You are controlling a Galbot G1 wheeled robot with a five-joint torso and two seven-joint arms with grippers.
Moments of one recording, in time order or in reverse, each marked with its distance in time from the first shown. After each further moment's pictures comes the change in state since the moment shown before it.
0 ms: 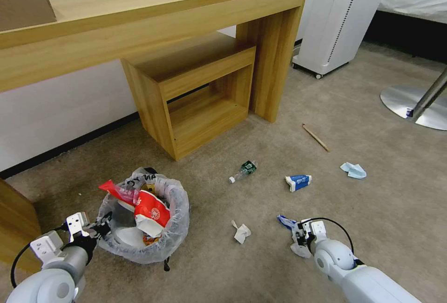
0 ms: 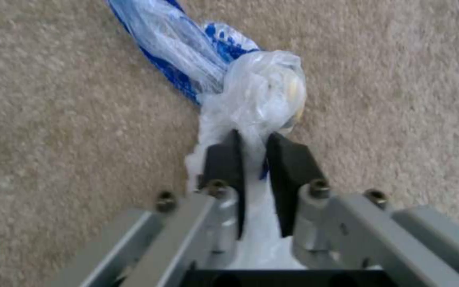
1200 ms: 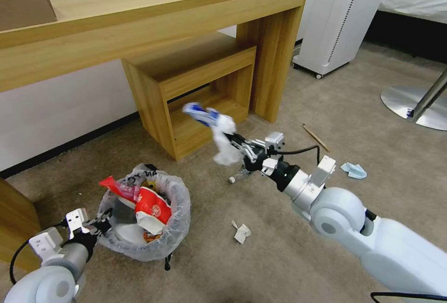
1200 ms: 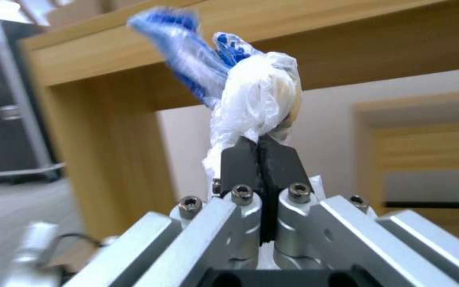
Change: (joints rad) left arm -0.020 0.000 0.028 -0.042 -0.008 0.031 -0.038; right arm 0.406 -0.215 -0.223 0.772 0.319 0.505 -0.435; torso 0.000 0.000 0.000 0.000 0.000
